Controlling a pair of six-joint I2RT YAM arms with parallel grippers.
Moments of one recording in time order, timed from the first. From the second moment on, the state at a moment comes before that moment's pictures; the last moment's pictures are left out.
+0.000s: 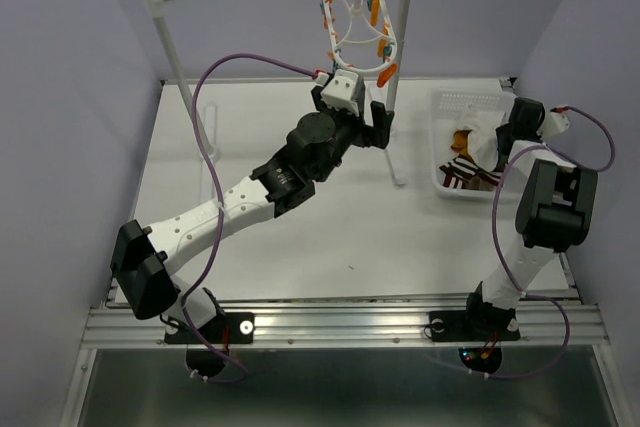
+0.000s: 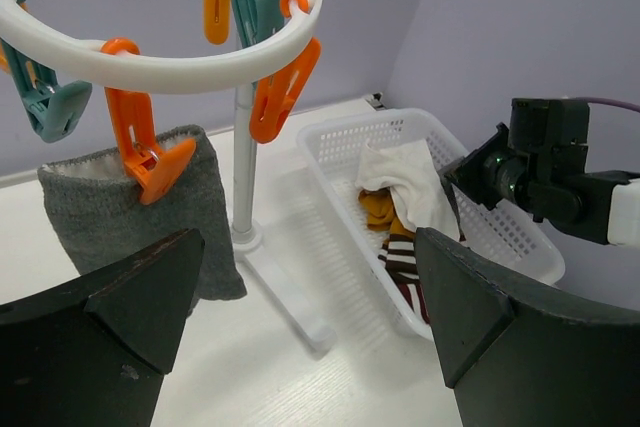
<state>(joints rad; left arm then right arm) -0.94 1.46 1.32 0.21 -0.37 -0.21 -0.27 1.86 1.21 0.08 0.40 0.83</state>
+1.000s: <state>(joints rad) -0.92 1.46 1.32 0.17 -0.11 -0.21 -0.27 1.33 1.15 0.09 -0.77 0.17</state>
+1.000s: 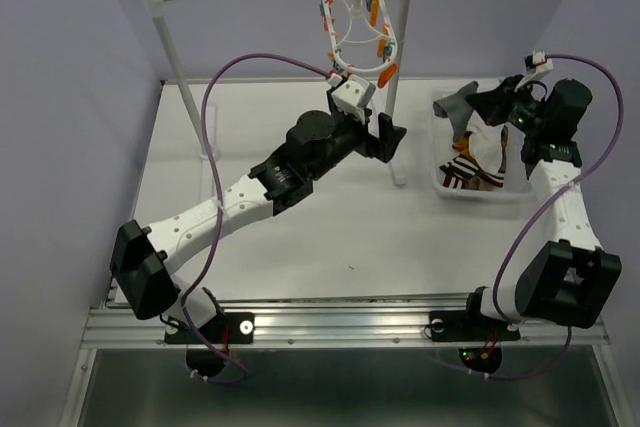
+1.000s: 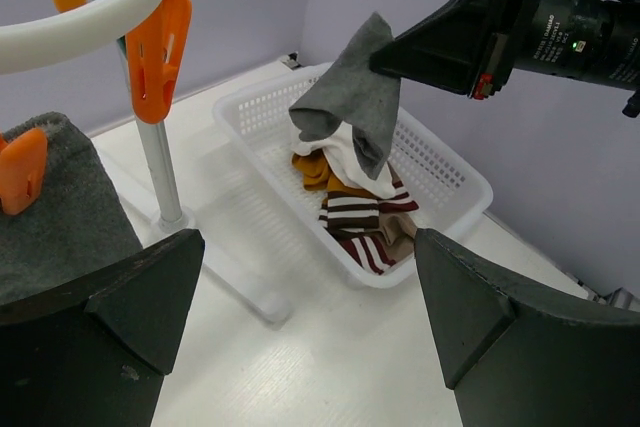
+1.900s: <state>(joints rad) -0.81 1.57 1.36 0.14 0.20 -0.28 -0.19 1.43 1.25 -0.24 -1.07 0.10</state>
